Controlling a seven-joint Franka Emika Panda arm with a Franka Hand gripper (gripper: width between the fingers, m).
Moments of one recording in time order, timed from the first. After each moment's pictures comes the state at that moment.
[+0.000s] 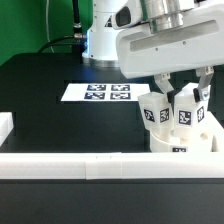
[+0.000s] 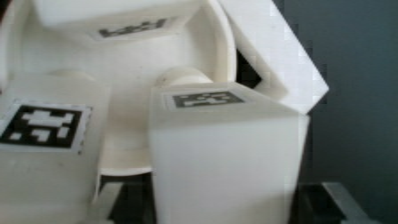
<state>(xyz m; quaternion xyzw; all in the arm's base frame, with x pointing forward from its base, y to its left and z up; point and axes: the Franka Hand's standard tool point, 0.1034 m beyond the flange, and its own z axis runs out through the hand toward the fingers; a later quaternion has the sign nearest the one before) 0.628 0.080 0.092 -0.90 0.41 -0.08 0.15</state>
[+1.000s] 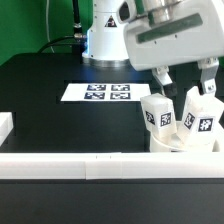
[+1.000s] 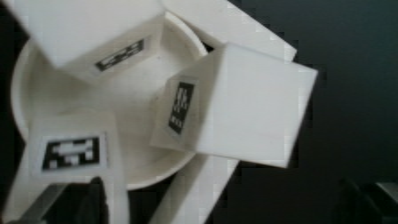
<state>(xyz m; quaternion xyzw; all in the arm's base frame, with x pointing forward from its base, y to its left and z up) 0.632 0.080 0.118 -0.87 0.46 -0.05 0.17</state>
